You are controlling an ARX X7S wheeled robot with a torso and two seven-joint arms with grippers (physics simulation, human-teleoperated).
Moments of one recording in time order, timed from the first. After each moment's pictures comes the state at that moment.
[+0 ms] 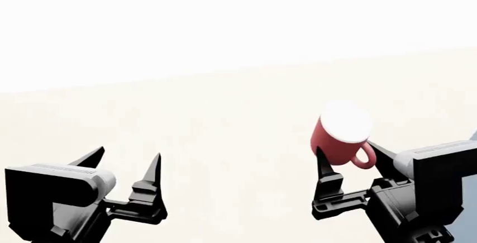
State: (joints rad) left arm -0.91 -1.27 1.52 0.78 -1.08 0.28 -0.95; right arm 0.17 0.78 0.02 -0.91 1.18 0.80 0.63
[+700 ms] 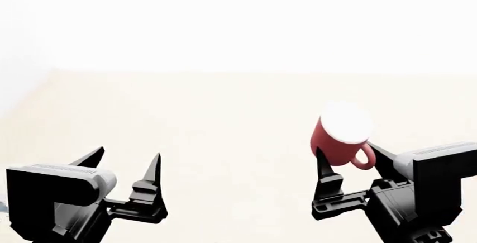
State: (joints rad) left arm -0.90 -1.27 1.51 0.78 -1.08 0.28 -0.96; right arm 0.15 0.78 0.01 -0.90 1.16 0.78 0.62
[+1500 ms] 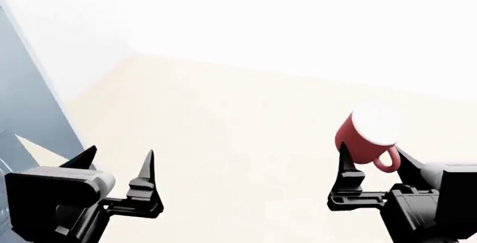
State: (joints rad) left arm -0.85 -1.24 1.51 0.70 -0.99 0.33 -1.00; right arm -0.01 0.70 0.06 -0.88 0.97 0.62 0.61
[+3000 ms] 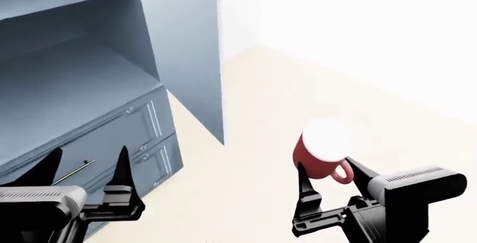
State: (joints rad) left arm -0.75 -1.28 1.49 0.73 -0.77 0.43 -1.19; right arm 0.02 0.67 -0.15 -0.87 0.83 0.61 0.49
